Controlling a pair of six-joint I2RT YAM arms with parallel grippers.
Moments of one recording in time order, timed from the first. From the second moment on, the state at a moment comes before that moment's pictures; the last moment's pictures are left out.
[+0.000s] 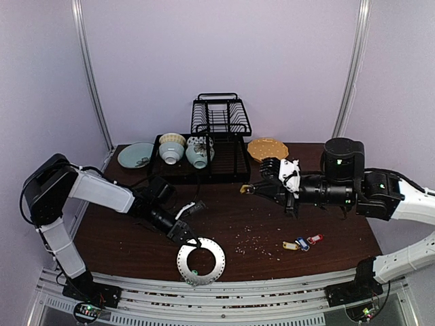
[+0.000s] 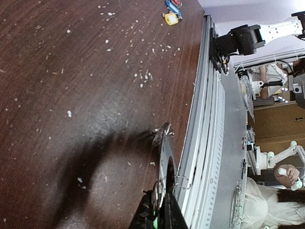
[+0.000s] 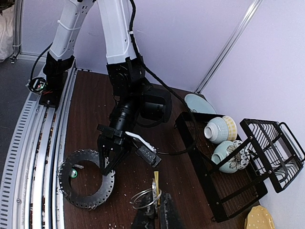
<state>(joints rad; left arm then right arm) -0.70 1.76 0.83 -0.12 0.95 -0.12 1.09 1.04 0.98 -0.22 -0.09 -0.46</state>
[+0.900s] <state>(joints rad) -1.04 1.13 0.90 0.11 0.49 0.25 1.11 1.21 1.17 -0.42 -0.36 -0.30</state>
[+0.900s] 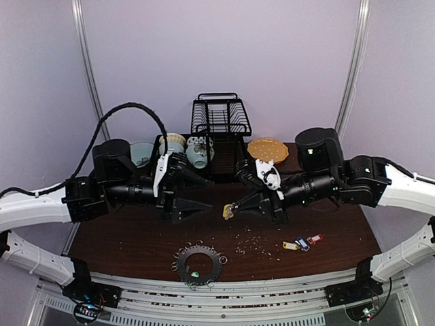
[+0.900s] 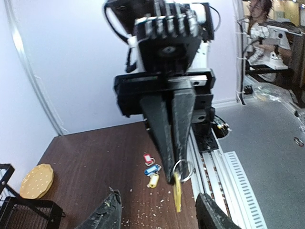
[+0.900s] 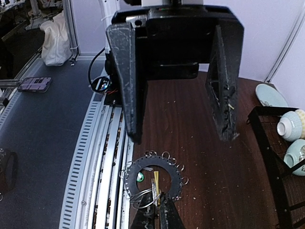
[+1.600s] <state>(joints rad) -1.16 1.27 1.06 -0.18 0.49 0.56 1.16 1.31 1.24 -0.54 -0.41 -0.40</state>
